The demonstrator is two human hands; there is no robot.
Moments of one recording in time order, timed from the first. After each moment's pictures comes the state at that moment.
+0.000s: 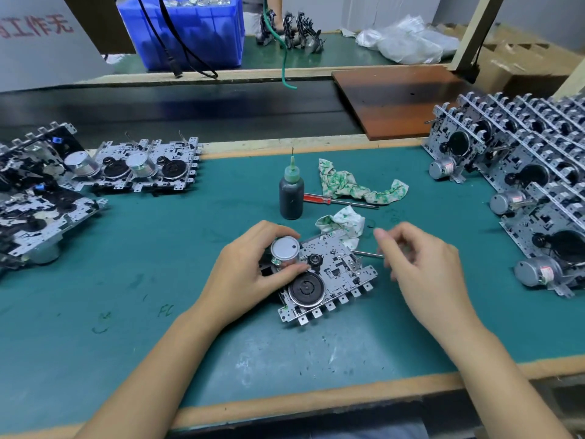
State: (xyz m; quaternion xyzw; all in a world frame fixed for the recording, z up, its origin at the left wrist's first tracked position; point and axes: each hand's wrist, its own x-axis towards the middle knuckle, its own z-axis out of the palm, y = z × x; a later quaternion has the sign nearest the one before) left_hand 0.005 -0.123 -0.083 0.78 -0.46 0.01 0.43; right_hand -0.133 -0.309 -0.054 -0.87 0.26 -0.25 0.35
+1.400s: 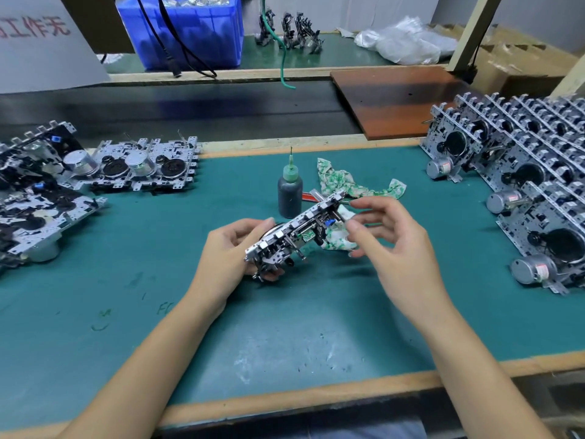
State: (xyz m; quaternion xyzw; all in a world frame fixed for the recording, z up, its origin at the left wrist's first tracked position) left_hand 0.003 -0.126 -0.068 0.66 -0.14 -0.24 0.70; right_hand -0.115 -0.287 -0.041 -0.76 0.16 -0.27 0.58
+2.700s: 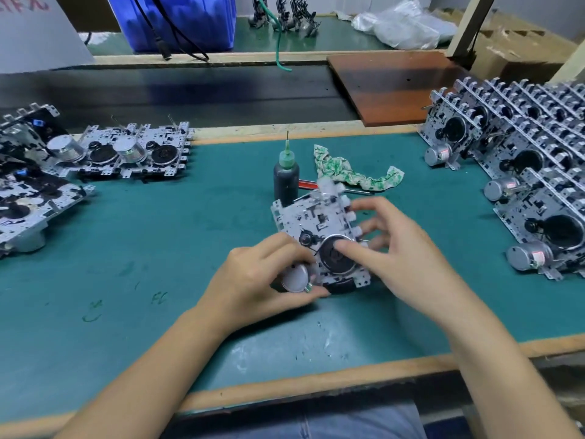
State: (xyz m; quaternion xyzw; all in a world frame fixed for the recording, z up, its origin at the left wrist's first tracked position) left_hand -0.021 -0.124 -0.081 0.70 -0.58 0.15 0.39; right_hand -0.129 -0.289 -0.025 -0.86 0.22 -0.09 0.46
